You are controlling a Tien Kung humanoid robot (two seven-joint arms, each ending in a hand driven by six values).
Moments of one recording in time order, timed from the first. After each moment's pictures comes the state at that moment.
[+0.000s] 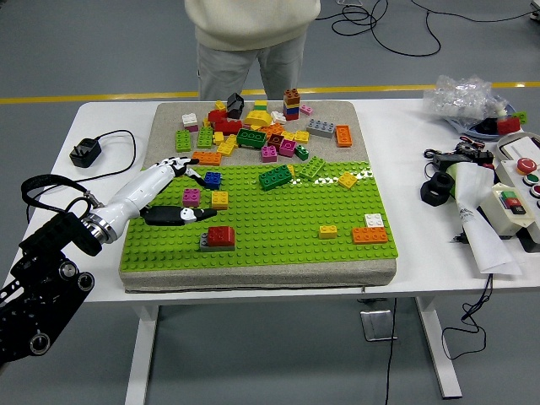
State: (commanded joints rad) left arm -0.43 0.24 -1.18 -1.10 2.00 -0.03 -0.23; right arm 0.07 -0.17 1.41 0.18 -1.34 0.05 -0.12
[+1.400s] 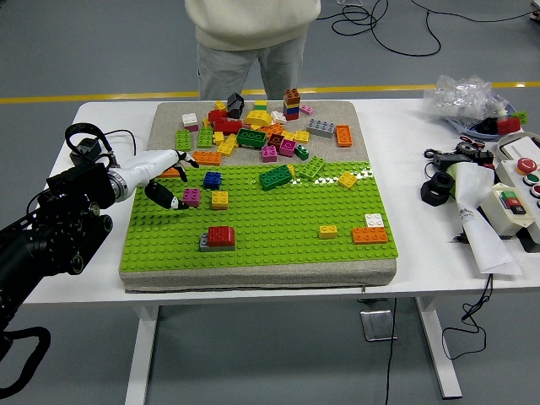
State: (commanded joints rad) left arm -0.85 0.14 -0.99 -0.45 2.11 -0.07 -0.27; right arm 0.09 -0.18 1.39 0.18 -1.37 0.05 -0.12
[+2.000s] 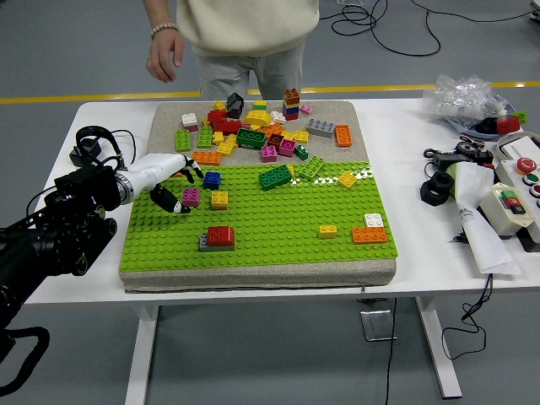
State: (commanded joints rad) left arm -0.88 0.13 -0.89 -0.41 2.08 -0.03 -0.30; right arm 0.09 -0.17 1.39 0.18 -1.35 0.05 -0.12
